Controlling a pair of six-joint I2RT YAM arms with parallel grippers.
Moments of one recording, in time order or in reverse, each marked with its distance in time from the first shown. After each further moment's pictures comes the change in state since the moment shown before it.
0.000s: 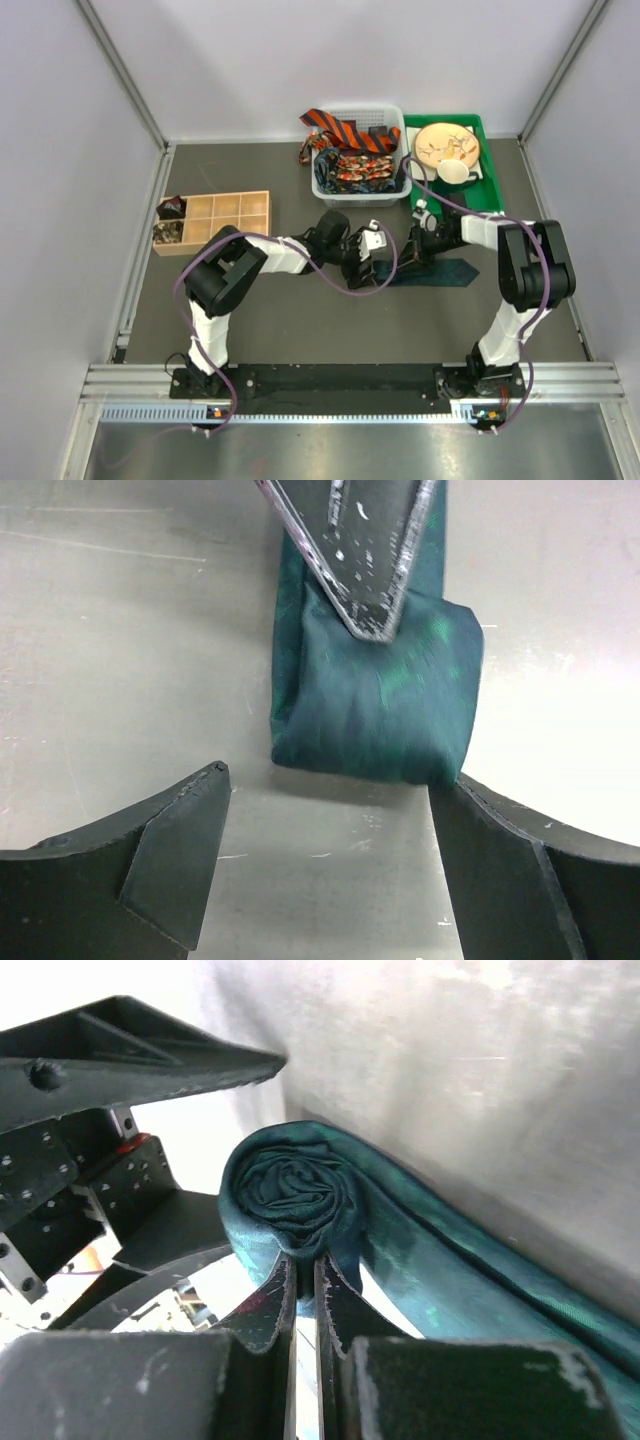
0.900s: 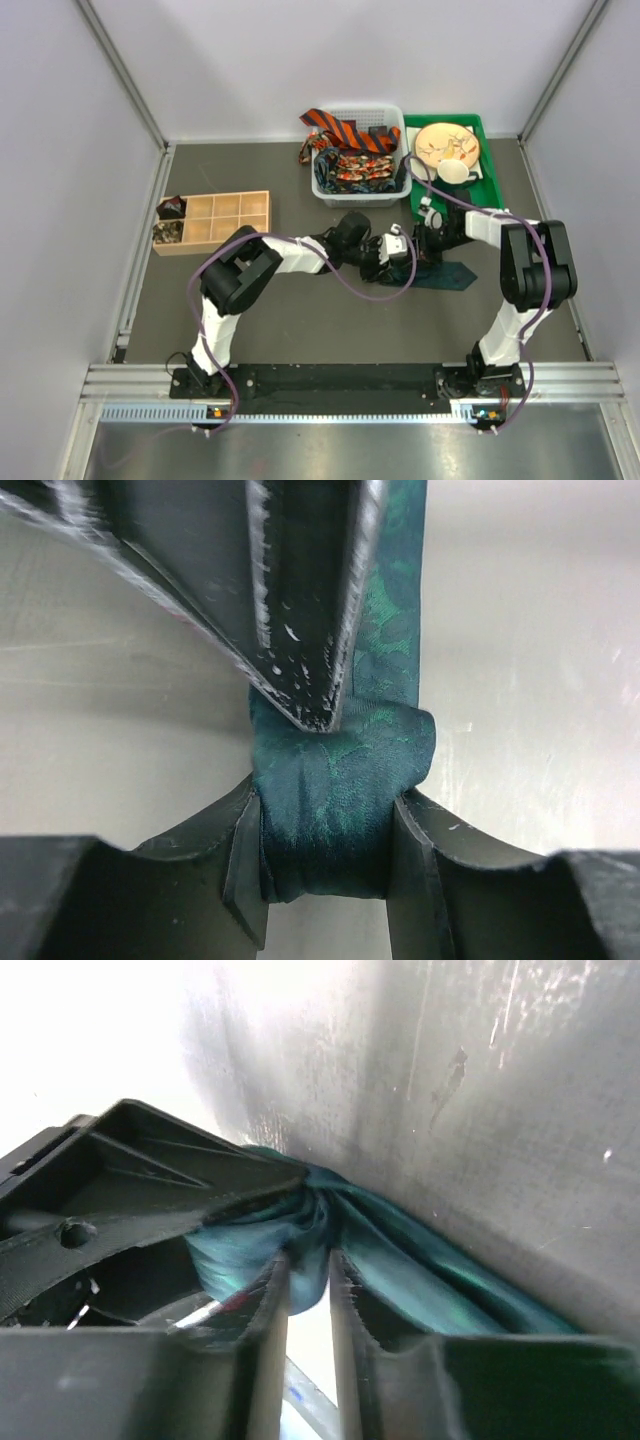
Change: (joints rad) left arm -0.062 0.111 0.122 0.060 0.039 -0.038; right arm -0.030 -0.007 0.035 -0.074 0.091 -0.077
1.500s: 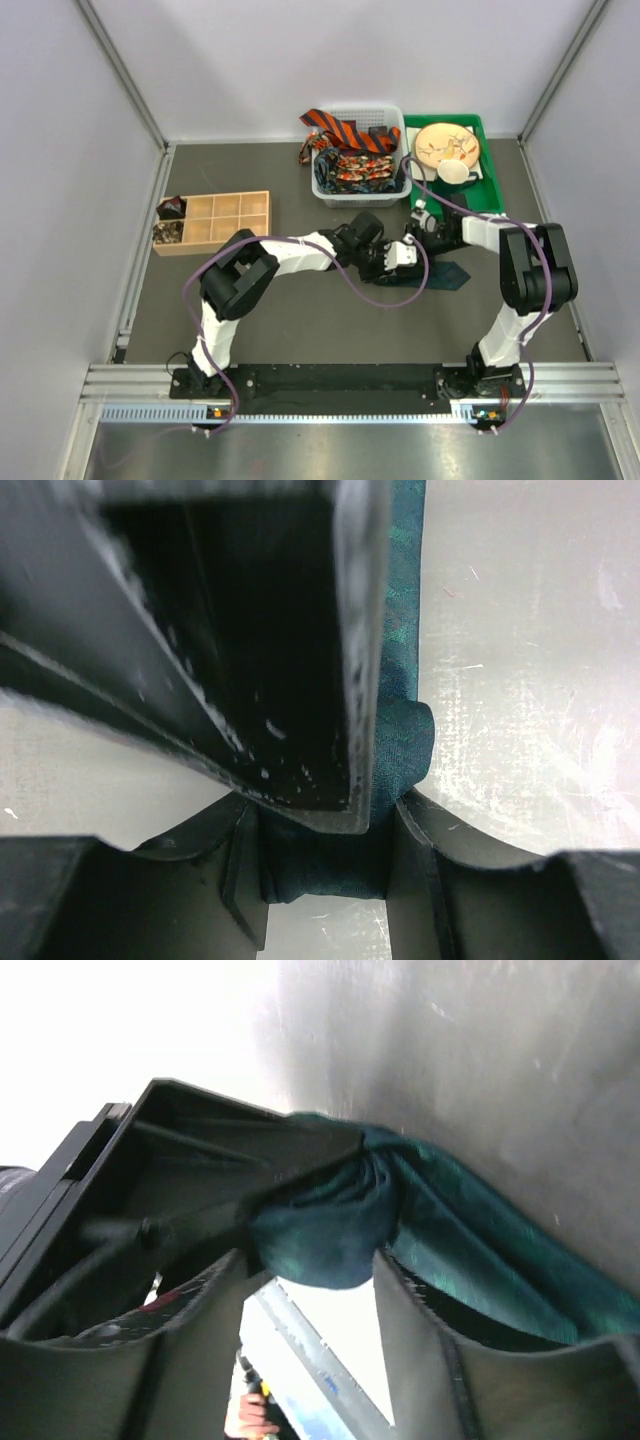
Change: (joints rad) left arm -0.066 -0.047 0.124 -0.398 -0.227 0.237; right arm 0.018 -0.030 -0.046 0.028 -0.147 0.033
